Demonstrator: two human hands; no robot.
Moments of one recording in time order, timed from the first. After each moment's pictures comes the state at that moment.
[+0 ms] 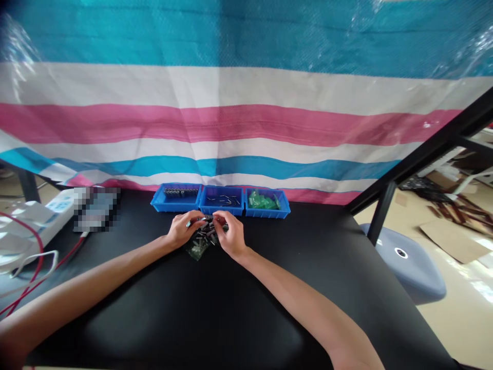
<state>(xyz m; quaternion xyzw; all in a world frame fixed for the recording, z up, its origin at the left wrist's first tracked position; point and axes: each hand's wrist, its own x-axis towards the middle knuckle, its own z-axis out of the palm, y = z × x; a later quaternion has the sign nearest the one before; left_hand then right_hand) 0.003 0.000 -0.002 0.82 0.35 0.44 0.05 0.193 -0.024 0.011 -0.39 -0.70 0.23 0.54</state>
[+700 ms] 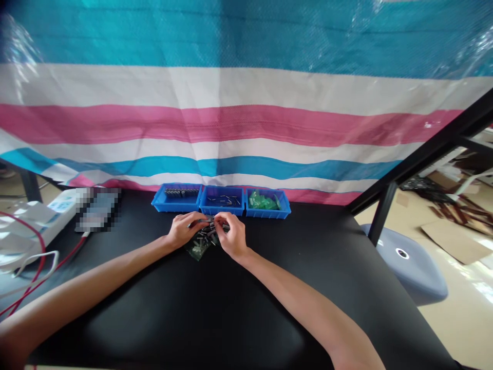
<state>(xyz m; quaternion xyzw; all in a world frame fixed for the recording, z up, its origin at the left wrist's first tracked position) 0.006 0.001 0.001 0.83 0.31 0.46 0.05 0.194 -0.025 0.007 -0.40 -0.70 0.22 0.55</state>
